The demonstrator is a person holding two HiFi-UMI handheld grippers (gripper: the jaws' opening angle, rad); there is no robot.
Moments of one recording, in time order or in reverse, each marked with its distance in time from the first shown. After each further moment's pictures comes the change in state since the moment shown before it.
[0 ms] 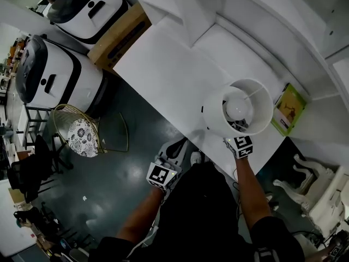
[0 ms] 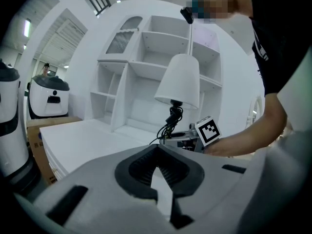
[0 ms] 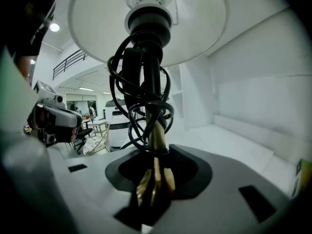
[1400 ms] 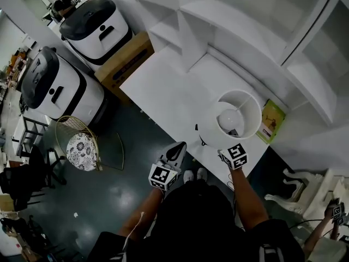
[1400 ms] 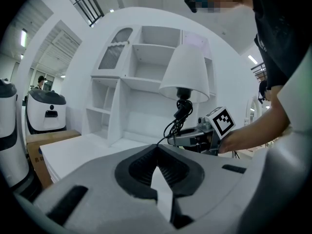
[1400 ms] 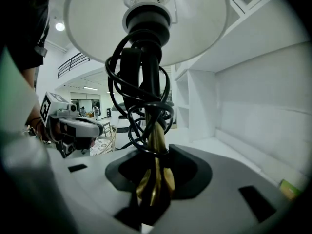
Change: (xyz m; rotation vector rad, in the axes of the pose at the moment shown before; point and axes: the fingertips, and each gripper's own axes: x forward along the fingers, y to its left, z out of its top) left arm -0.016 -0.022 0.056 0.070 -0.072 -0.007; right arm -0.062 0.041 0.074 -0.050 -0.006 0.027
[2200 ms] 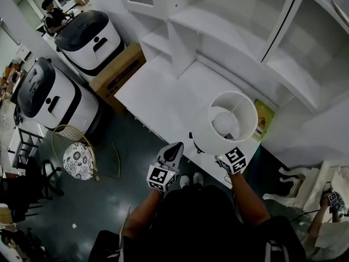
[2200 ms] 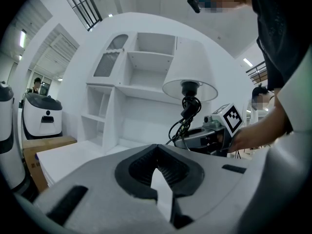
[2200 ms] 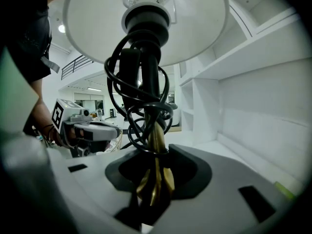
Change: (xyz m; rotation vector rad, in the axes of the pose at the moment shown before) left arm -0.006 -0.023 0.034 0.007 -0.042 -0.014; right arm -0.048 0.029 0.029 -0.014 -0.017 0.025
